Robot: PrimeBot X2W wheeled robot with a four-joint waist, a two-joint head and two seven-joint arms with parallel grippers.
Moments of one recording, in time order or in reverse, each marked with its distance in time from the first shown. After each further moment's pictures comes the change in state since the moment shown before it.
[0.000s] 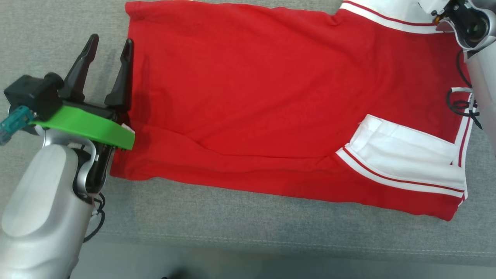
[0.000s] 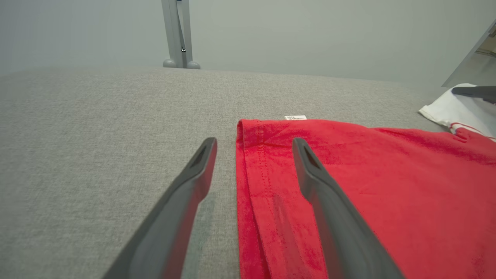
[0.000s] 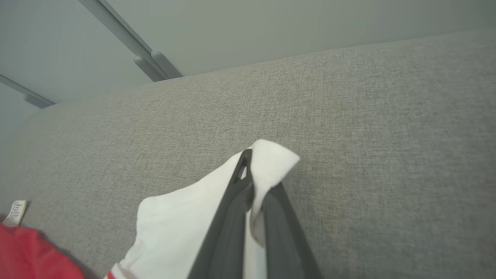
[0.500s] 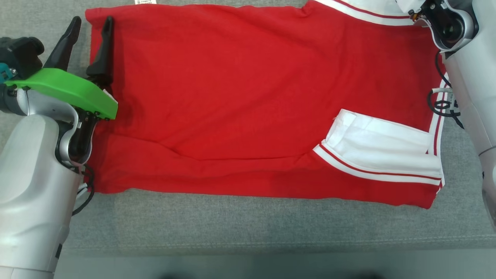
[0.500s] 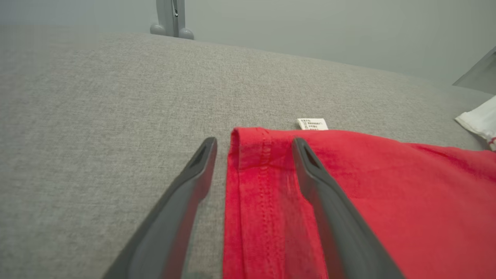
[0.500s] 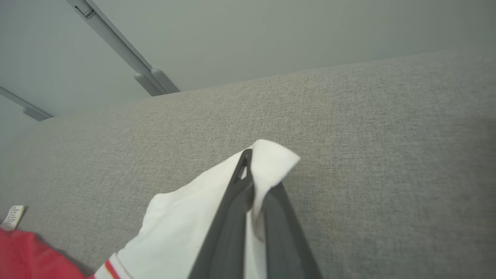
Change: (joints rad) left arm -0.143 -0.013 0.019 0.180 -0.081 -0.012 0.105; right arm -0.019 0.053 0.039 0.016 0.000 0.017 -0.100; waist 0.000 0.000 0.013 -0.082
